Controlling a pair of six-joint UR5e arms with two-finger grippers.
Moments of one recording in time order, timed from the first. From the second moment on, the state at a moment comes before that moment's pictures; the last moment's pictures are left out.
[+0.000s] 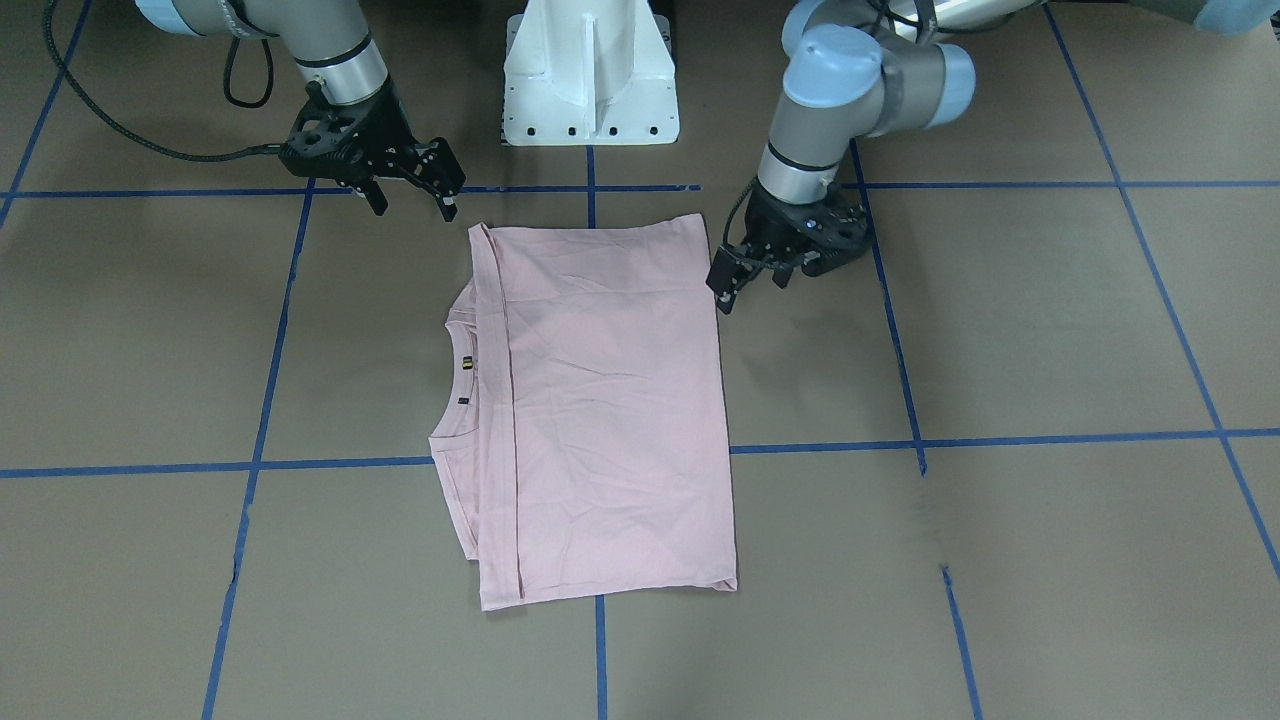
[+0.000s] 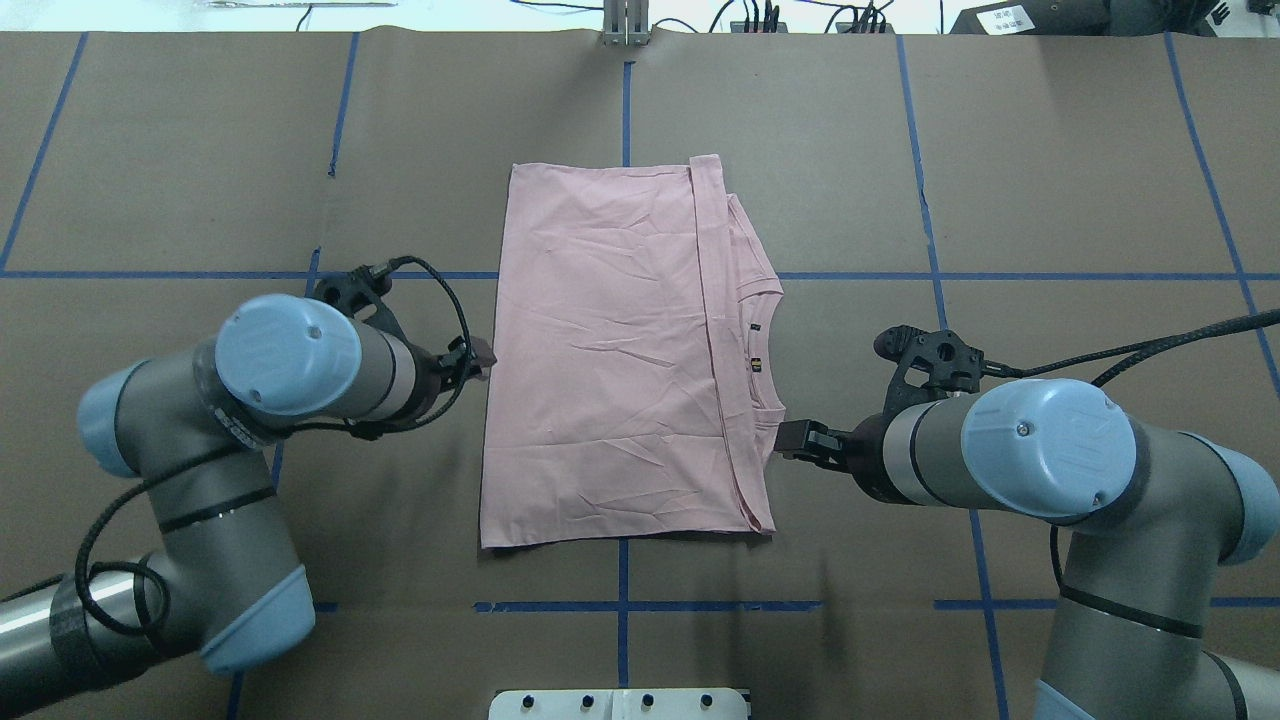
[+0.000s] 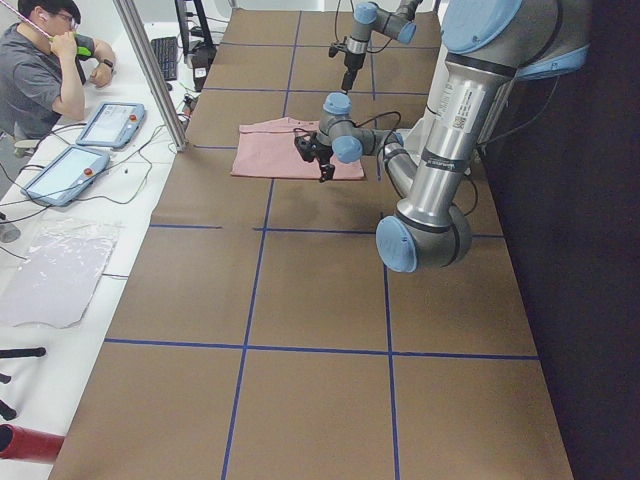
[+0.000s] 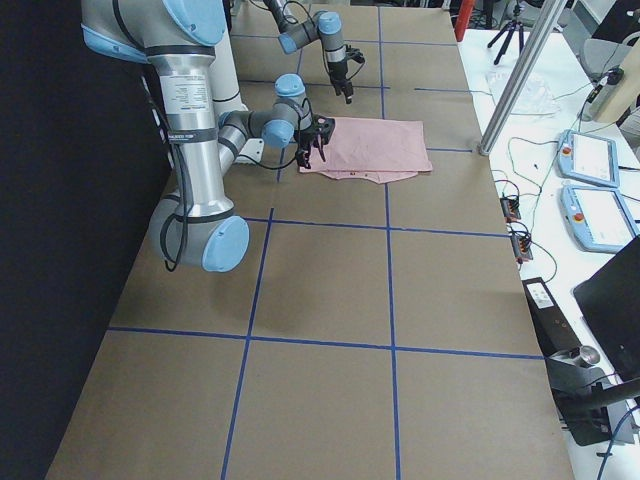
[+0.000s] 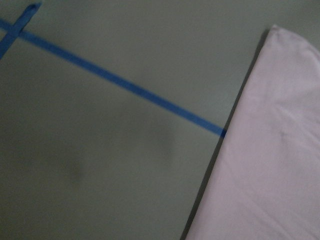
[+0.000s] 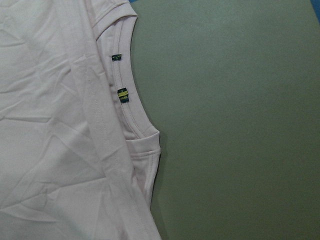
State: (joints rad) left arm -0.46 -1.97 -1.85 -1.79 -1.71 -1.83; right arm 0.40 -1.38 2.13 -1.40 1.70 1.60
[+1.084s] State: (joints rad) left arm -0.27 -2.01 -1.85 -1.67 -1.66 -2.01; right arm 0.40 -1.38 2.13 -1.40 1.69 1.60
